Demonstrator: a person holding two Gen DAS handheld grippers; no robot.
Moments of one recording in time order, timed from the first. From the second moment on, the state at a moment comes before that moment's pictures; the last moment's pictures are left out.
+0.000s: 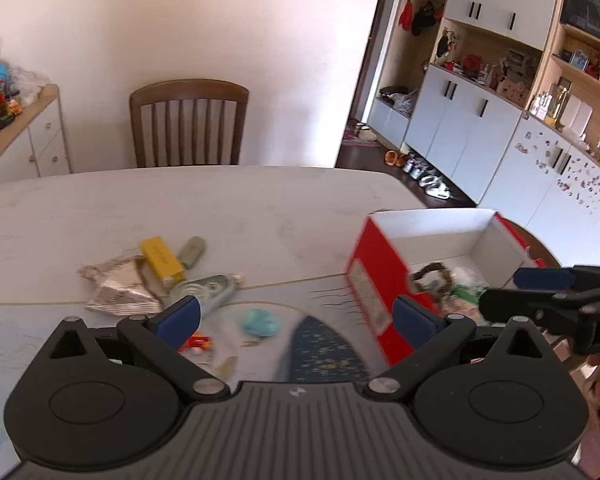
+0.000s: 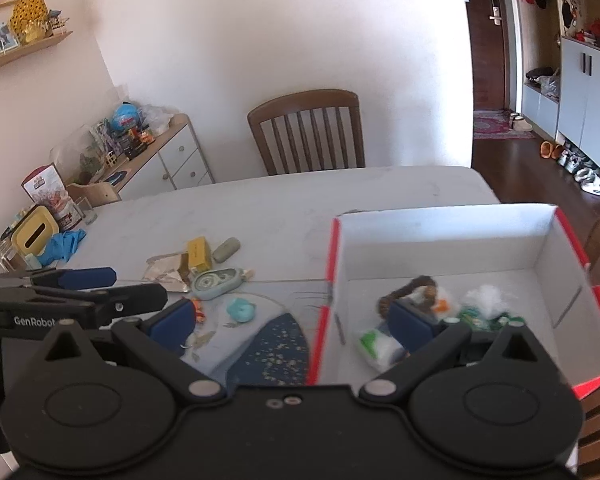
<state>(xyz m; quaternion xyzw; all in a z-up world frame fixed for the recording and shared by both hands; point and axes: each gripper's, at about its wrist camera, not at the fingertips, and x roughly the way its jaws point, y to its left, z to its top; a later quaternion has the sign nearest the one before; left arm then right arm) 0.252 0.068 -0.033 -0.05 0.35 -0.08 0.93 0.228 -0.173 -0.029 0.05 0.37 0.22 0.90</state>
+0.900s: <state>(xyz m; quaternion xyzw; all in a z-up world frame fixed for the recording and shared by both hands) 0.275 0.153 -0.120 -0.02 0.36 -0.08 0.93 0.283 -0.051 -0.093 -0.01 0.43 0.23 0.87</state>
